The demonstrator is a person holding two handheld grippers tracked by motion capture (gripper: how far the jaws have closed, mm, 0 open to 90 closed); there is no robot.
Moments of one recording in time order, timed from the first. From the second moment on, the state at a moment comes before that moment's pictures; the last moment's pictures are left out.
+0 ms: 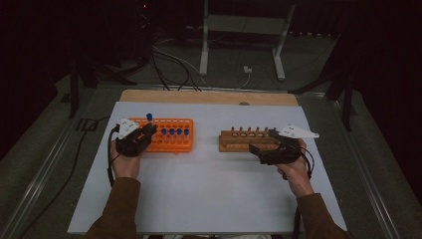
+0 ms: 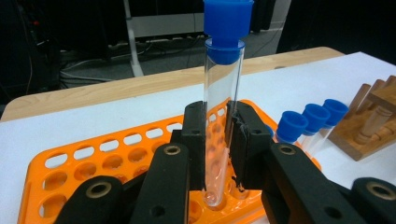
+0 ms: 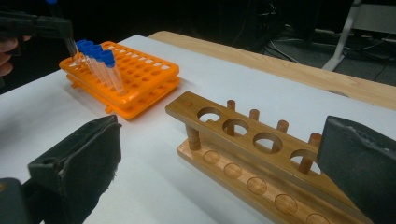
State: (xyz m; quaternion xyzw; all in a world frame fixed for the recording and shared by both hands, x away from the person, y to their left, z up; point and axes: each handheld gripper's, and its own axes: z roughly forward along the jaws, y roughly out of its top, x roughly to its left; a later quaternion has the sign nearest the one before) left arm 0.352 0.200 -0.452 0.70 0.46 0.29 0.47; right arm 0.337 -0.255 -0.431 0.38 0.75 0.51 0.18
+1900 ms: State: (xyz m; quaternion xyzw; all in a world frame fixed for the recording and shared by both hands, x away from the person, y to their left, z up) left arm 0.360 0.186 -0.495 0.75 0.47 0.25 0.40; right arm 0.338 -0.263 -0.442 0.39 0.75 0.51 0.17
